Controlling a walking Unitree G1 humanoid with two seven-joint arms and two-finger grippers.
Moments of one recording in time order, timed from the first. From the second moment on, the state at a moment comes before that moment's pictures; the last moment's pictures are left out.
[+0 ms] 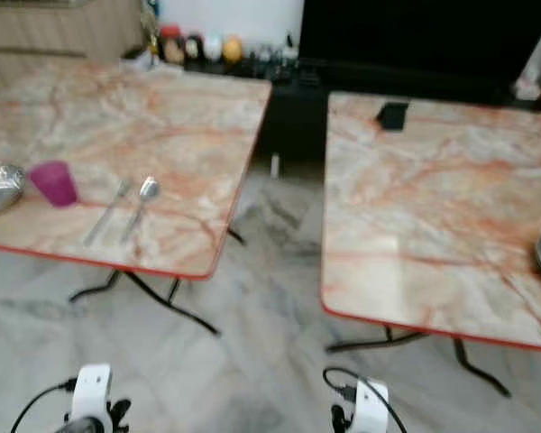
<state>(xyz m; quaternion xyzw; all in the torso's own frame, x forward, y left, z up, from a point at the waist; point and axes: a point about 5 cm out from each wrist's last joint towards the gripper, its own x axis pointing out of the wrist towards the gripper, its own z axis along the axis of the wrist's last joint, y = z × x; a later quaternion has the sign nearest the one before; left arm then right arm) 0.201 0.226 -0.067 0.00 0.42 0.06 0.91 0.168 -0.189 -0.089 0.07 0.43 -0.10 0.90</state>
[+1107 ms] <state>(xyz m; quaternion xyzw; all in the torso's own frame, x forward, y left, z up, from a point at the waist) 0.214 0.215 -0.062 0.00 0.40 0.04 0.91 0.167 -0.205 -0.087 0.06 0.43 -0.12 0.89</state>
